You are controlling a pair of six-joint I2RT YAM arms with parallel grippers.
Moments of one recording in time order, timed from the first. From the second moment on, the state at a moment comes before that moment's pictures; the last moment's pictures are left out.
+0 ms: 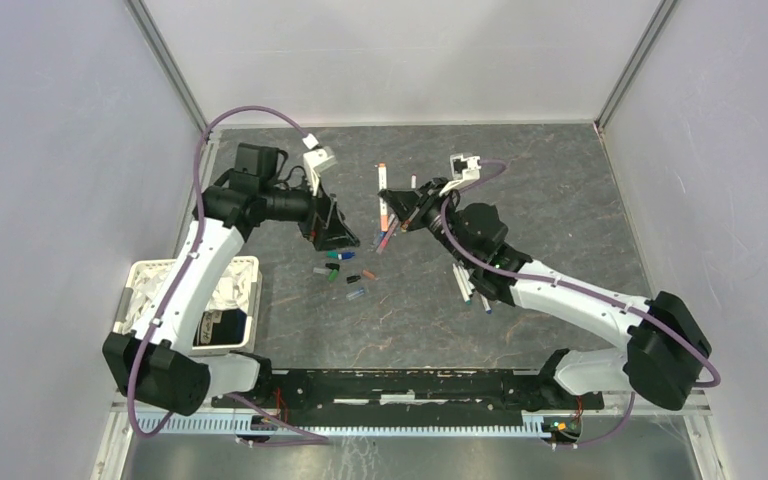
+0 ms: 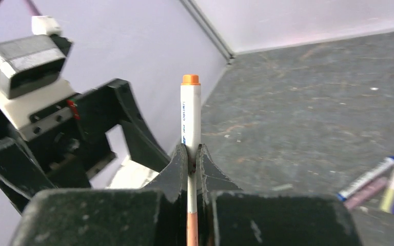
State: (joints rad) left arm -0.22 1.27 1.29 -0.83 0.91 0.27; right arm 0.81 1.30 0.84 0.55 0.16 0.64
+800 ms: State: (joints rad) left arm -0.35 1.24 1.24 -0.71 0.94 0.16; right arm 1.05 1.34 0.86 0.74 0.39 0.61
